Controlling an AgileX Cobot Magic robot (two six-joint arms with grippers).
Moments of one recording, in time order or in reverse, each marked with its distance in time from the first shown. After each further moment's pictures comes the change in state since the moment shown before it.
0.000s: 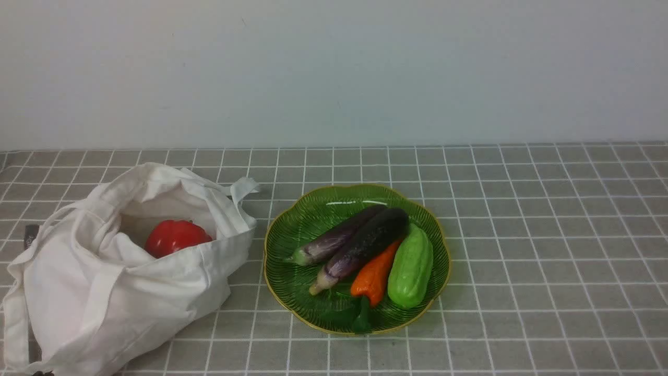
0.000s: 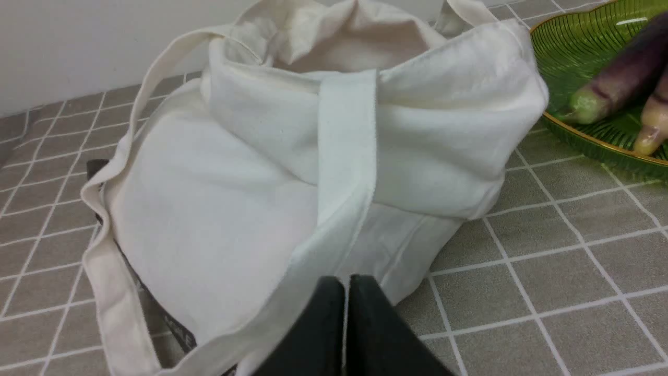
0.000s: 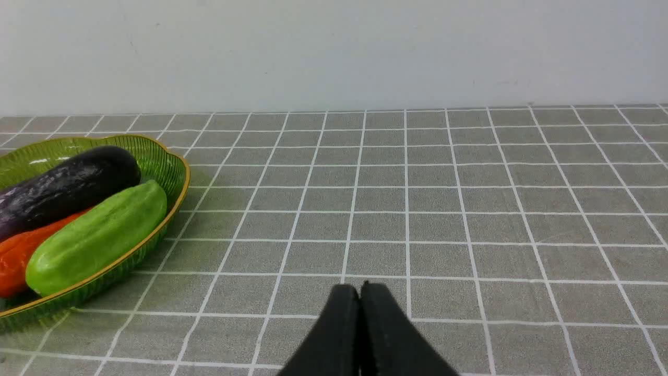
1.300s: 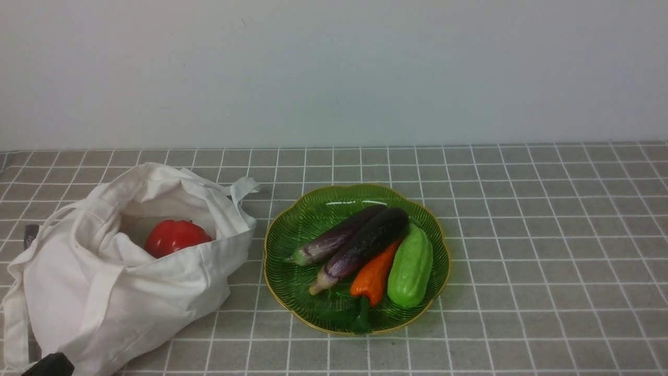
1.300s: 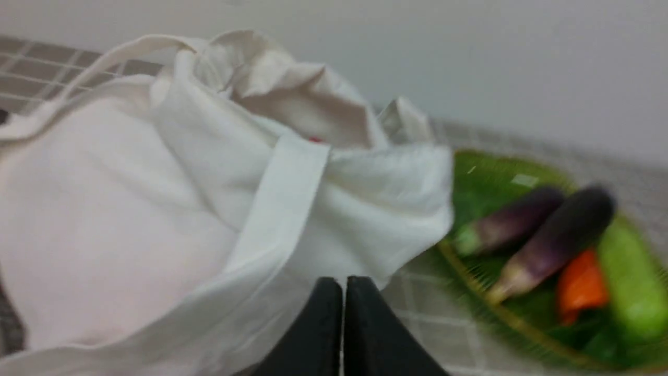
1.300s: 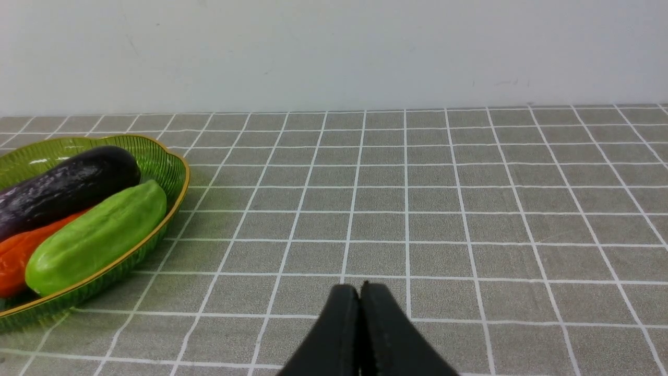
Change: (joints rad) right arm 0.000 0.000 0.000 0.000 0.000 0.000; left arm 0.000 0.000 0.000 -0.419 -0.128 -0.194
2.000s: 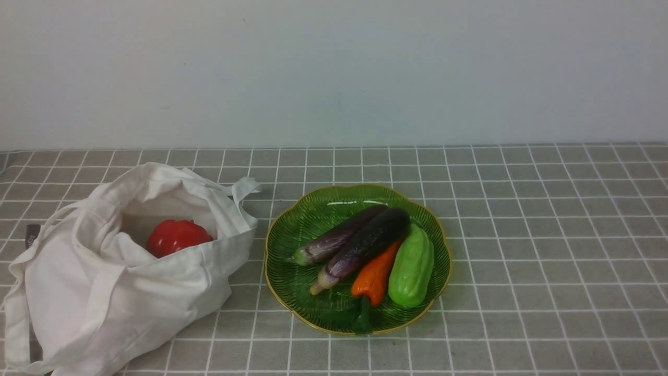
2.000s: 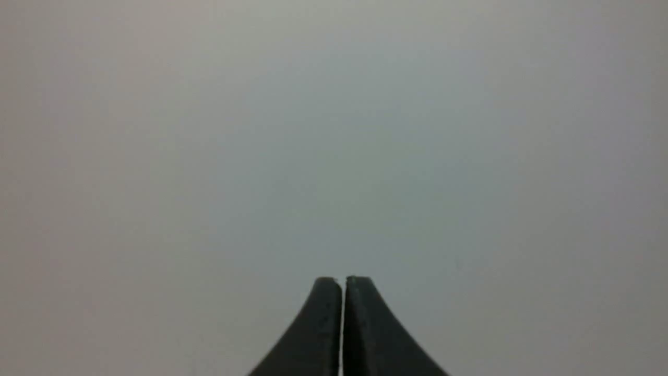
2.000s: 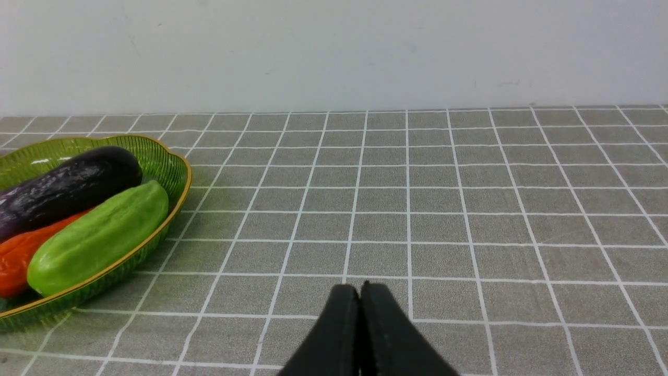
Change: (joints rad) right arm 0.000 0.000 0.000 0.000 0.000 0.000; left arm 0.000 0.274 -0.601 -0.111 -0.141 0.238
